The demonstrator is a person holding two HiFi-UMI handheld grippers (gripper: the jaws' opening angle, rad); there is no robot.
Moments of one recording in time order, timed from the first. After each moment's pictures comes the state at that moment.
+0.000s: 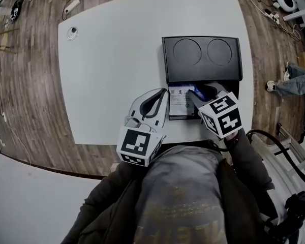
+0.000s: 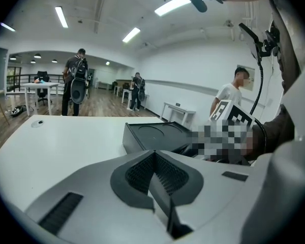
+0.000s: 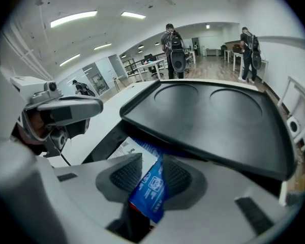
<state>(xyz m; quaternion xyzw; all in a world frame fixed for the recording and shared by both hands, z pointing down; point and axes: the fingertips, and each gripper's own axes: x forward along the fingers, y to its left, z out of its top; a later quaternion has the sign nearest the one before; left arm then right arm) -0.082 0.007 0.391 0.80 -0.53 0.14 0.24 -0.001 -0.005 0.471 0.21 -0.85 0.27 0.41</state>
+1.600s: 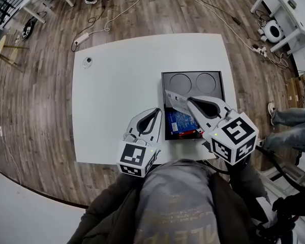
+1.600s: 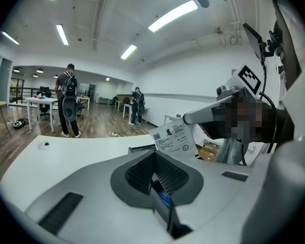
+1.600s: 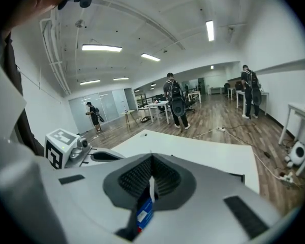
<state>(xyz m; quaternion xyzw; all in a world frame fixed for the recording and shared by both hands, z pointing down) -0.095 0.007 0.339 0.80 -0.56 0.10 0.18 -0.024 -0.029 0.291 0.23 -0.93 0.17 0.22</state>
